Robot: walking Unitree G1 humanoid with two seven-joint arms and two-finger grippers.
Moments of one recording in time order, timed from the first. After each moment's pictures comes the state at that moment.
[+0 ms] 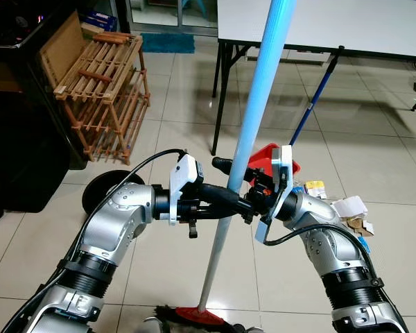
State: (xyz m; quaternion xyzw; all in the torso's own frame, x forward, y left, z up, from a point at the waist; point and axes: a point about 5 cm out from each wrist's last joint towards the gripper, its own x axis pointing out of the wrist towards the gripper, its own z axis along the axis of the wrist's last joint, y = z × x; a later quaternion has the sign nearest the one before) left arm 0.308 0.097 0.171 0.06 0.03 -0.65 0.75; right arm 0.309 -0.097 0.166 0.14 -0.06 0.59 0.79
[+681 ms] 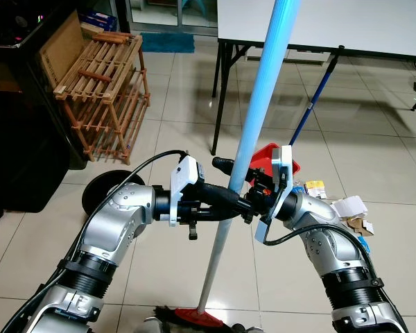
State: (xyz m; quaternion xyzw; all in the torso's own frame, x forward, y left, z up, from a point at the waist) left arm 0.306 0.095 0.170 0.06 0.03 -0.66 0.75; right arm 0.310 -0.098 0.166 0.14 -0.06 0.59 0.79
